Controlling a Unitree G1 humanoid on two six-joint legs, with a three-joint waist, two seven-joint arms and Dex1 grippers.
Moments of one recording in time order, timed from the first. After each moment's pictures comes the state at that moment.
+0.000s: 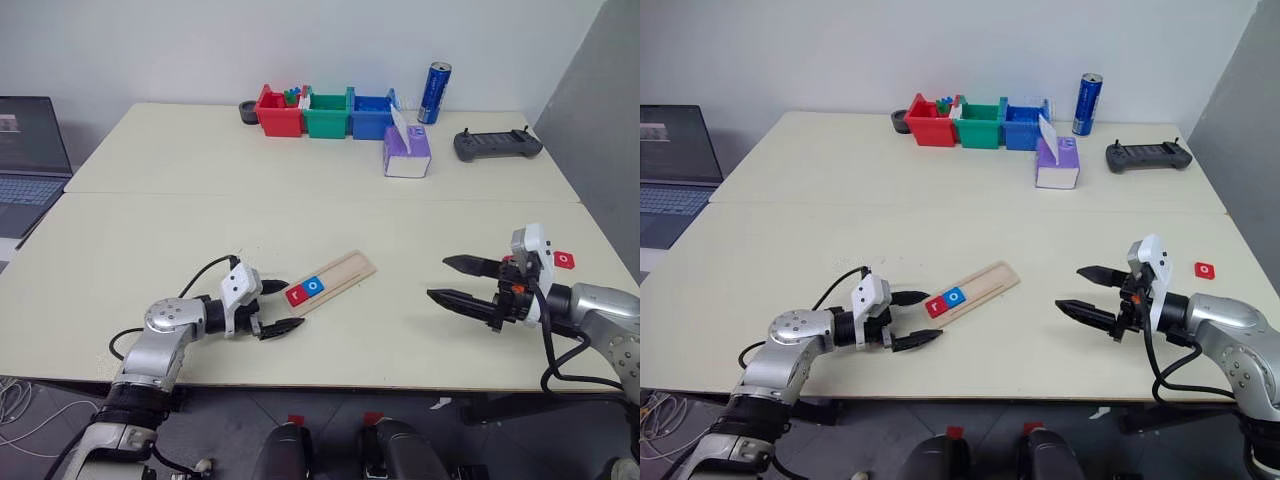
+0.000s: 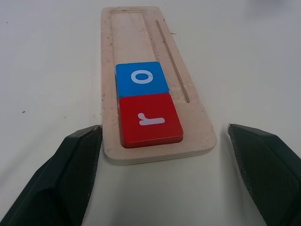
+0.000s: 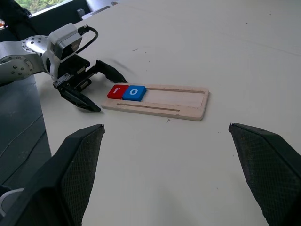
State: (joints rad) left arm -0.31 0.59 -0.07 0.28 -0.24 0.06 -1.15; right arm -0.17 -0.77 -0.19 -0.39 0.76 0.75 0.87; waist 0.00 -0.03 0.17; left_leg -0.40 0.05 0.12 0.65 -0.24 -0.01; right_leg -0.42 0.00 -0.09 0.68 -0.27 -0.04
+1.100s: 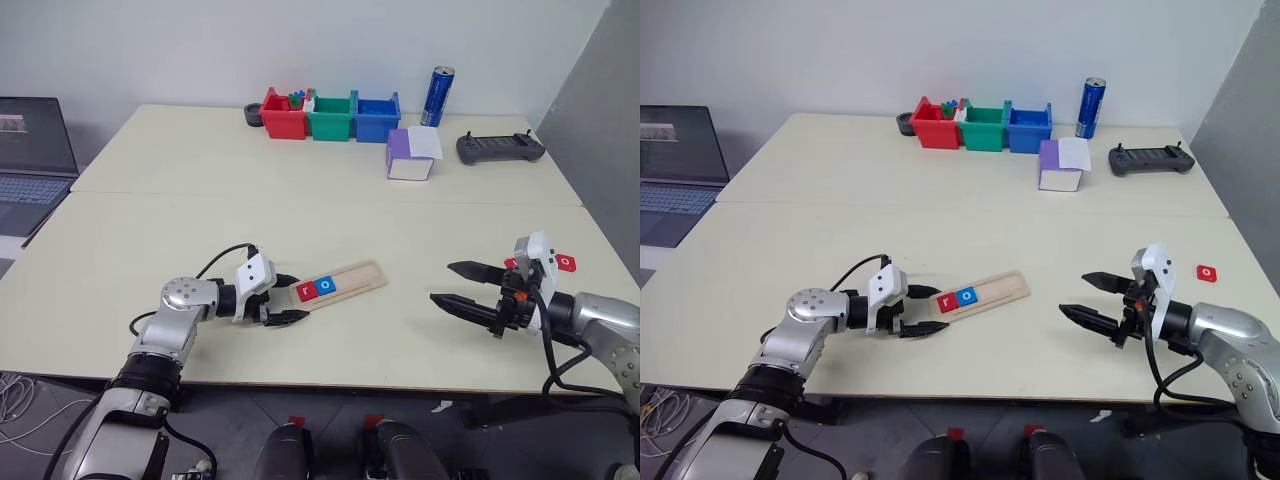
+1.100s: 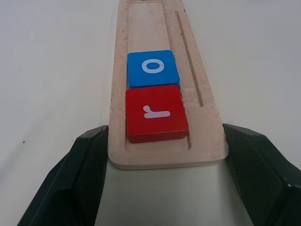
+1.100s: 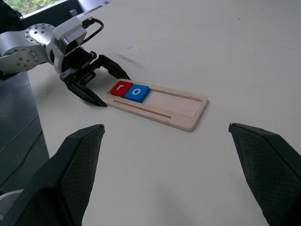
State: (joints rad) left arm -0.47 0.58 -0.16 0.43 -0.16 -0.03 -1.27; right arm -0.09 -0.76 -0.22 -0.41 0.76 0.75 0.84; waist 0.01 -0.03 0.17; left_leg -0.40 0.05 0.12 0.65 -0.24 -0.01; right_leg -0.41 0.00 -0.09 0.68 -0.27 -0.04
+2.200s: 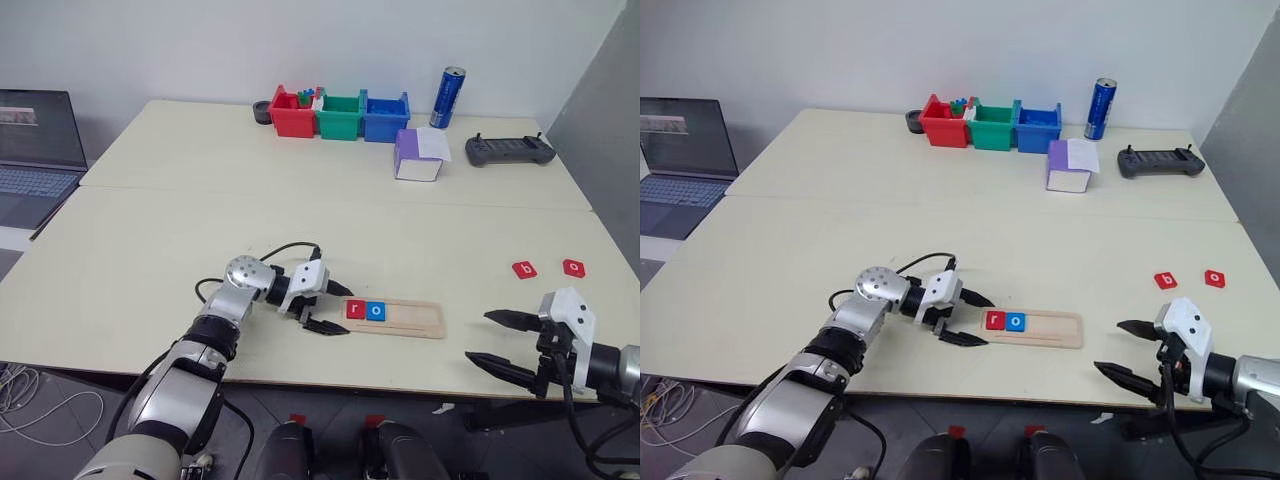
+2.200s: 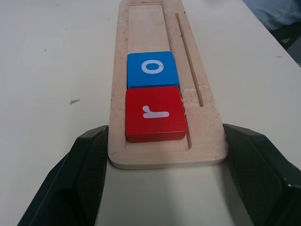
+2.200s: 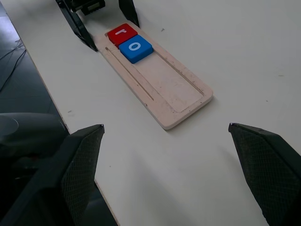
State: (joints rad) left arm -0.72 0.36 -0.29 0.77 -0.06 -0.27 -1.46; right arm 0.30 -0.89 -0.36 -0.55 0.62 0.60 0.92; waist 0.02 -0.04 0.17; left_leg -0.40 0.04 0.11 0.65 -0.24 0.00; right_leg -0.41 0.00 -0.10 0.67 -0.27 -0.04
